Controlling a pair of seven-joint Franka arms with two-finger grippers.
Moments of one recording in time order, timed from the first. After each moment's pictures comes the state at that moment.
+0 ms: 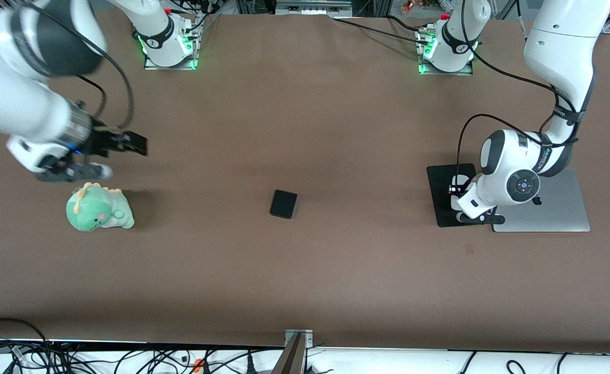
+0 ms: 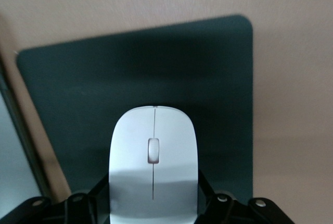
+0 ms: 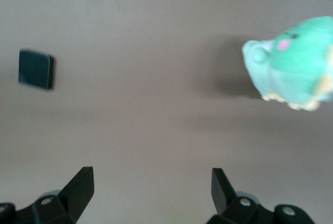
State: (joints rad) left arm 0.02 0.53 -0.08 -1.98 0.07 2.24 -0.07; right arm 0.33 0.25 -0.10 -1.60 0.09 1.72 0.22
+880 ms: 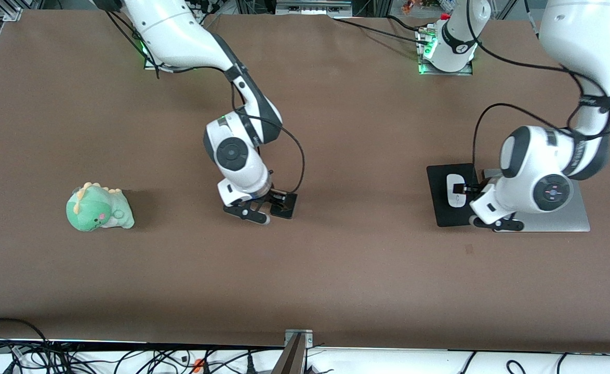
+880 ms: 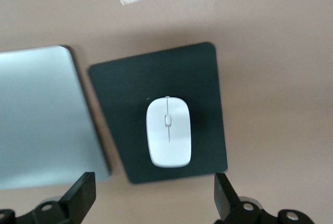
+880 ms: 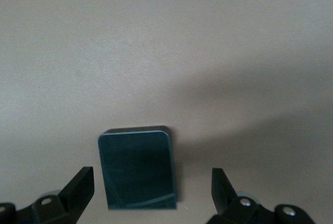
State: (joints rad) left arm 0.02 0.47 -0.10 -1.66 0.07 1.80 0.00; right arm 0.69 0.80 -0.10 -1.45 0.16 2.34 0.84
